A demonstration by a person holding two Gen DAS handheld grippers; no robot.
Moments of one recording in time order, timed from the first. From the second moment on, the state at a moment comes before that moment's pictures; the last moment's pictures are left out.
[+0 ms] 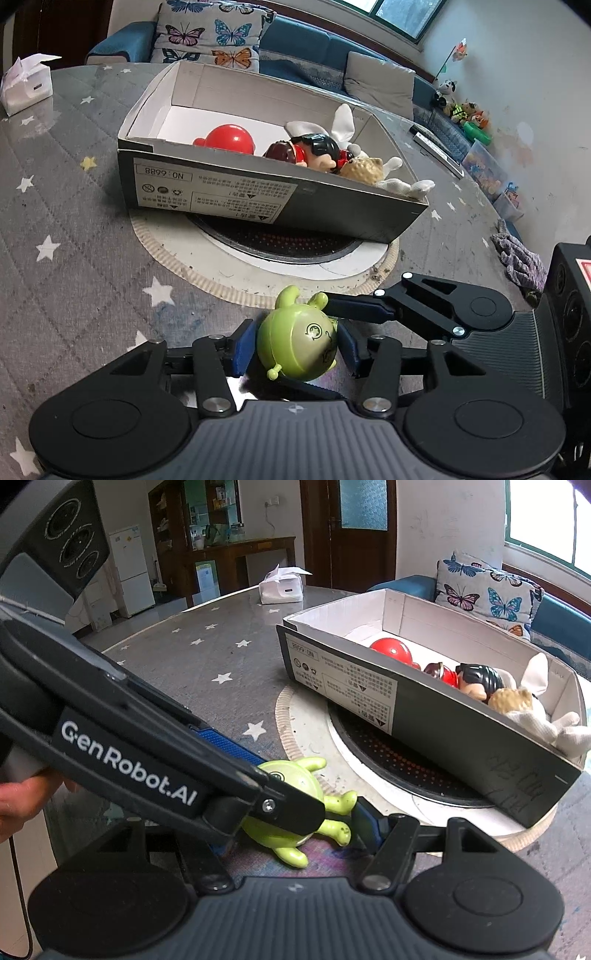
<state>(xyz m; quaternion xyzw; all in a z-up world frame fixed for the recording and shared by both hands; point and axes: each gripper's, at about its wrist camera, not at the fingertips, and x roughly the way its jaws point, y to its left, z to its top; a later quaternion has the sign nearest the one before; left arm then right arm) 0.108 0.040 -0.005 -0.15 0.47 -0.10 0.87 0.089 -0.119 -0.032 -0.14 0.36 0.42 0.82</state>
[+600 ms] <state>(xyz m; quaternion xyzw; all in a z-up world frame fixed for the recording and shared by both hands) 0.112 0.038 0.031 -0.14 0.43 -0.11 0.89 0.092 -0.122 -0.002 -0.14 0.31 0.41 0.84</state>
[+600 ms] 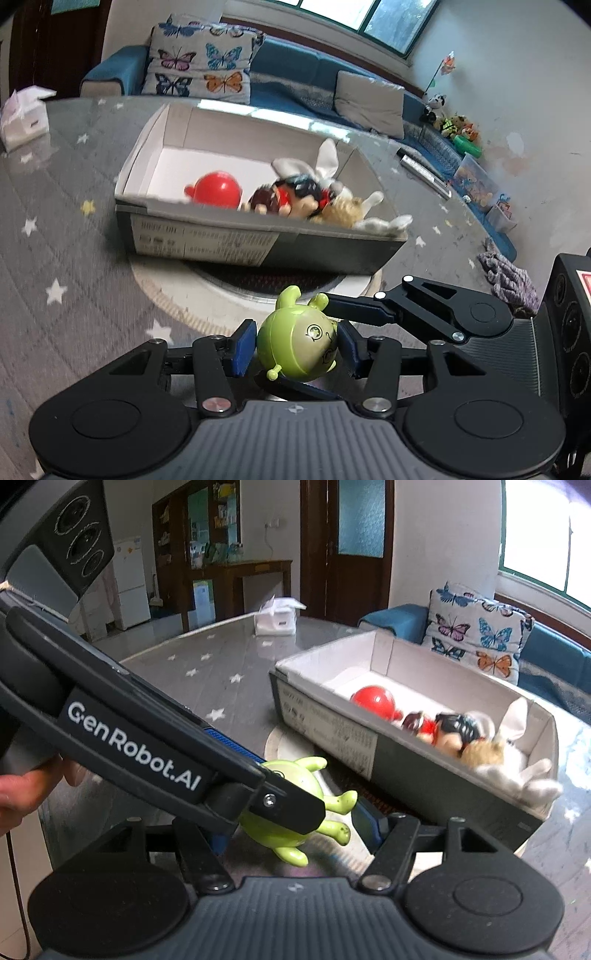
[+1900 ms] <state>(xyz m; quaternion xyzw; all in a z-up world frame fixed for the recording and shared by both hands) 0.224 0.013 0.068 -0.05 0.39 -0.12 0.91 0.211 -0.134 0.024 -0.08 0.28 0.37 0.88</state>
